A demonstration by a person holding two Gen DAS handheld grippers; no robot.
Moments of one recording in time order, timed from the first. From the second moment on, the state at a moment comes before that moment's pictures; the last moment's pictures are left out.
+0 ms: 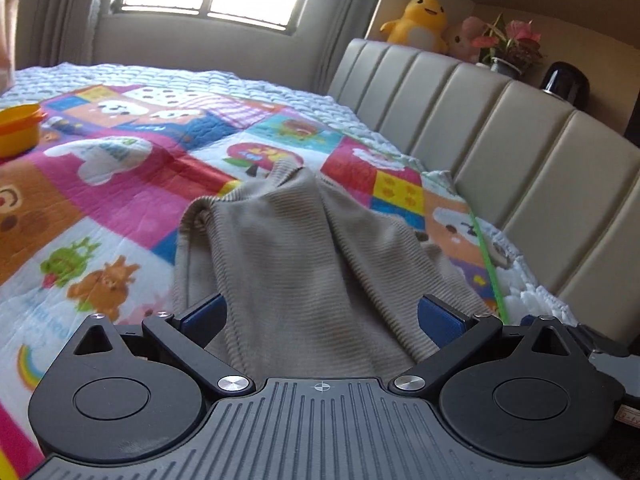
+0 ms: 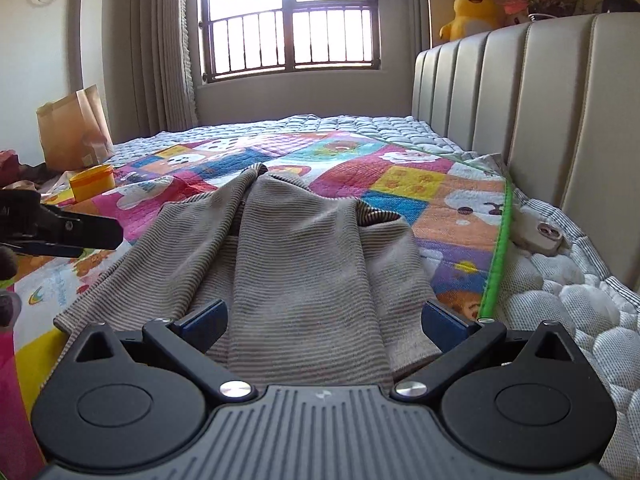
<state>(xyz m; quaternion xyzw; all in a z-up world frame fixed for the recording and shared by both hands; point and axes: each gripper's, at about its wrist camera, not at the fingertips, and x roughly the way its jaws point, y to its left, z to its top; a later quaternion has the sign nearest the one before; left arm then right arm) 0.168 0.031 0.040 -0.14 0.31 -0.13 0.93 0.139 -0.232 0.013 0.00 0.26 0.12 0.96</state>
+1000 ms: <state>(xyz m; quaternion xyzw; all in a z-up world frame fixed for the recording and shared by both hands) 0.314 0.177 0.056 -0.49 0.19 -0.17 0.84 0.222 -0.221 -0.028 0.17 0.28 0.20 0.92</state>
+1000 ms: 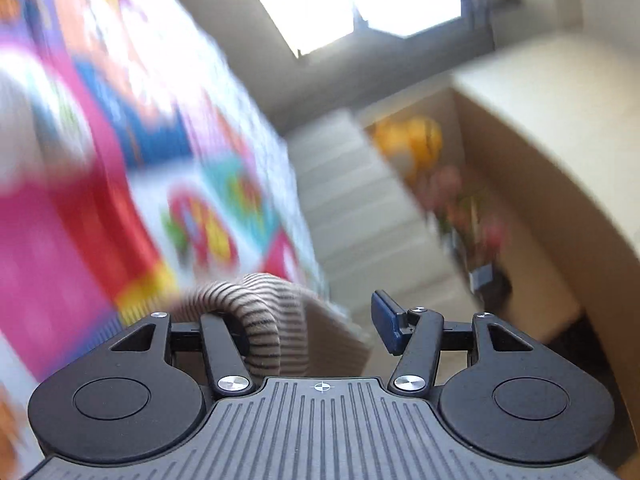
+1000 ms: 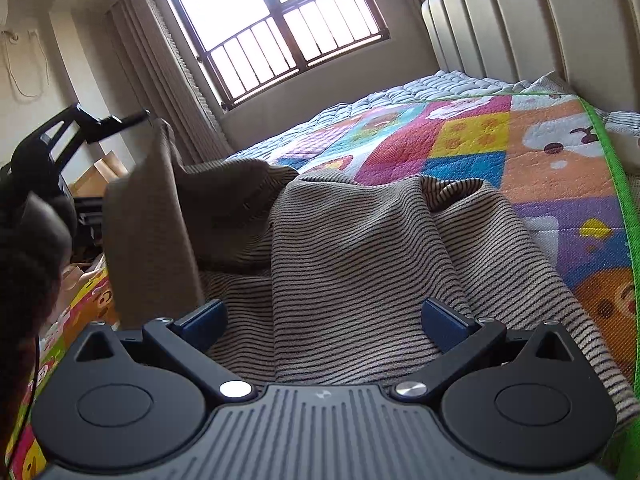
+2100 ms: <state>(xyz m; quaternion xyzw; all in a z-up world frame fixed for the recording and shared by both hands) 0.267 0.133 -0.017 -0.28 0.16 -0.29 0.90 0.305 -0.064 0.015 -0.33 0.28 0.22 0.88</state>
